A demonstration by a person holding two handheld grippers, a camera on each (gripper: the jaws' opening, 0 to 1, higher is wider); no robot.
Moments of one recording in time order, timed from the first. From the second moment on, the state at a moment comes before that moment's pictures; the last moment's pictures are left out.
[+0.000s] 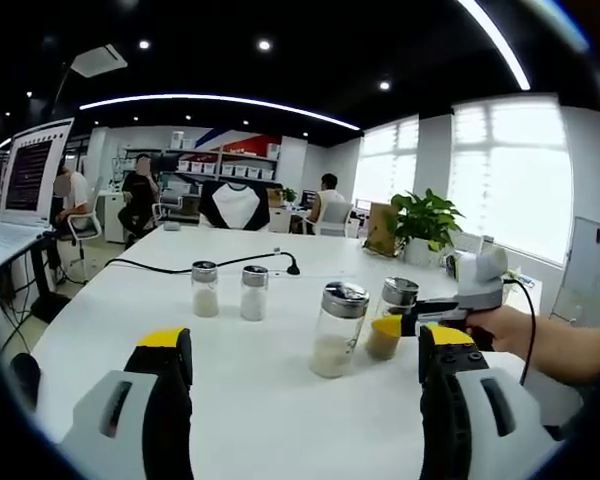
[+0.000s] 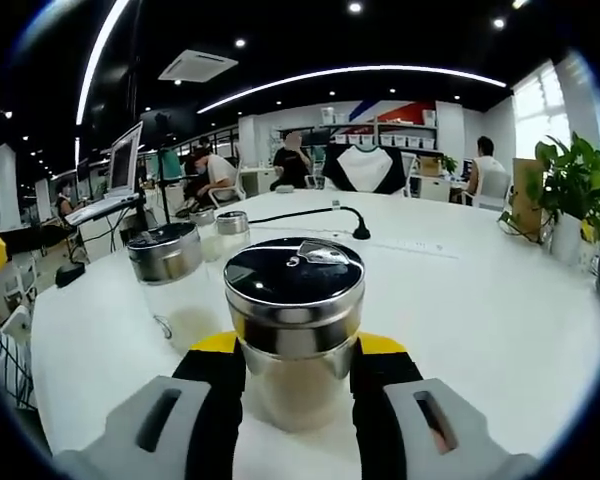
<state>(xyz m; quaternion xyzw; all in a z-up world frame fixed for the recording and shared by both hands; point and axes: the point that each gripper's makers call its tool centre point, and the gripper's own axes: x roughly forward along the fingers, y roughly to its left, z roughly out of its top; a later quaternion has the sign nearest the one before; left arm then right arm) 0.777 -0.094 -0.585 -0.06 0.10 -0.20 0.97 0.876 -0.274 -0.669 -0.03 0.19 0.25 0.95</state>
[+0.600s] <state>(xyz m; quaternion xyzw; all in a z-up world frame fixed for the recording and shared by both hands) 0.777 -0.093 -0.588 -0.06 0.10 -0.19 0.97 0.874 -0.276 -0.669 -0.03 0.18 0.25 0.95</state>
